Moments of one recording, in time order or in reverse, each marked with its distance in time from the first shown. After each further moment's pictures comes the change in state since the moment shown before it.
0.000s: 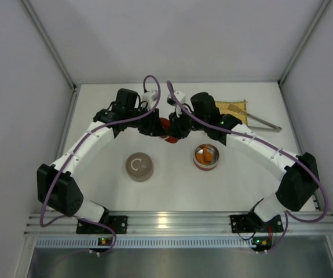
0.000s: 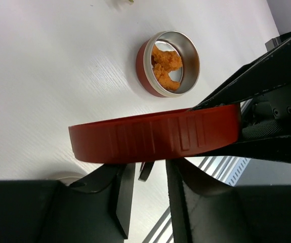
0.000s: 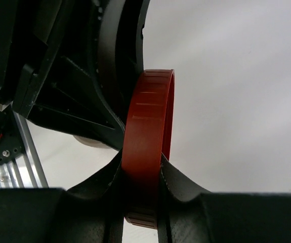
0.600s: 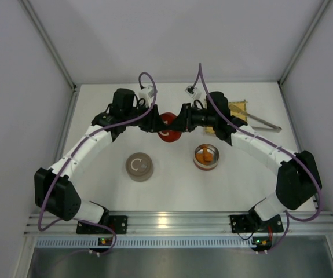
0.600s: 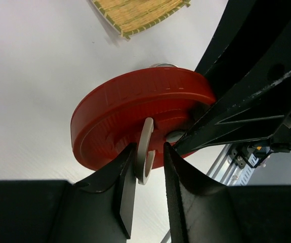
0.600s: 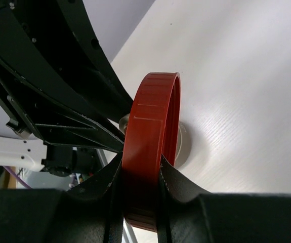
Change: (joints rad) left arm 0.008 -0.047 -0.067 0.178 -0.013 -0.077; right arm -0.157 -0.001 -0.164 0.342 -0.245 0.536
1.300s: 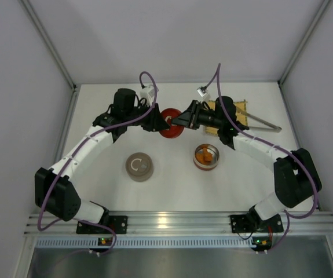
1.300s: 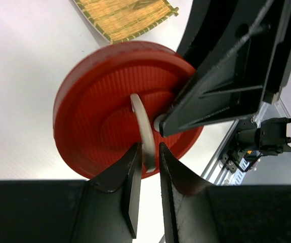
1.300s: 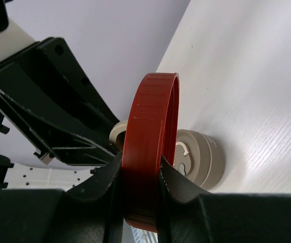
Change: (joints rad) left arm -0.006 0.000 -0.008 0.066 0.018 -0.051; right arm -0.074 0.011 -0.145 0.344 -0.043 0.397
